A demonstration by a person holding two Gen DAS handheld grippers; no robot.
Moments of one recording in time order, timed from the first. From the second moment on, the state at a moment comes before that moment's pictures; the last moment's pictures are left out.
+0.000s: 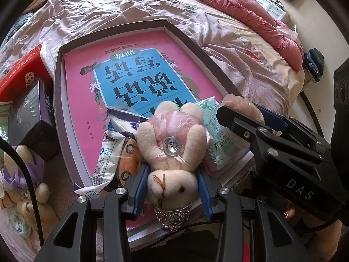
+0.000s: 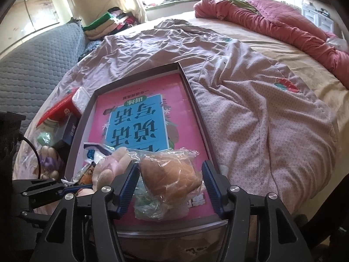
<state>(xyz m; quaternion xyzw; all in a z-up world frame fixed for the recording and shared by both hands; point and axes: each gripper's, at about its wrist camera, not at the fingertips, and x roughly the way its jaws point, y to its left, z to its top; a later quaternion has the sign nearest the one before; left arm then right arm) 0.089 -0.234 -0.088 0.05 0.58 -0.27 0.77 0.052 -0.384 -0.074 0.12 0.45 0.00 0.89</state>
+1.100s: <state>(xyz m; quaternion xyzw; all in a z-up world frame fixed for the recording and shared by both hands) 0.081 -0.229 -0.061 0.05 0.56 -0.27 0.78 0.032 -0.393 -0.041 0.14 0.41 -0.01 0.90</state>
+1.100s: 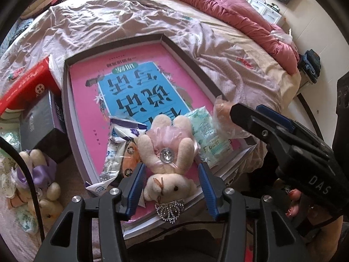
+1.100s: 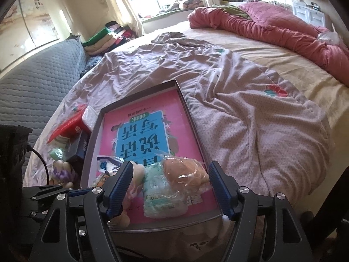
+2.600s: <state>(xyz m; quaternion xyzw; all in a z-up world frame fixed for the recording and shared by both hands) 0.049 -0.073 0.030 0.00 0.46 -0.14 0.88 0.003 -0.291 0.033 0.04 0.36 0.07 0.93</state>
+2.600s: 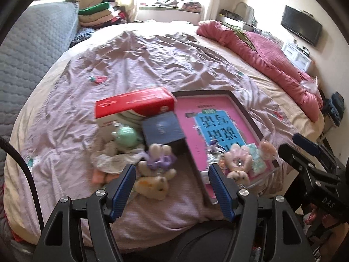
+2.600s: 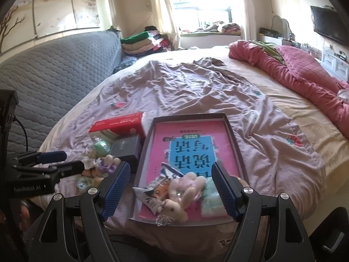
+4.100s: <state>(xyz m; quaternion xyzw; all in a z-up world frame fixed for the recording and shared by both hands) 0.062 0.054 -0.027 -0.07 0.50 -0.05 0.86 0.031 -0.152 -0.031 0.01 0.45 0.17 0.88</state>
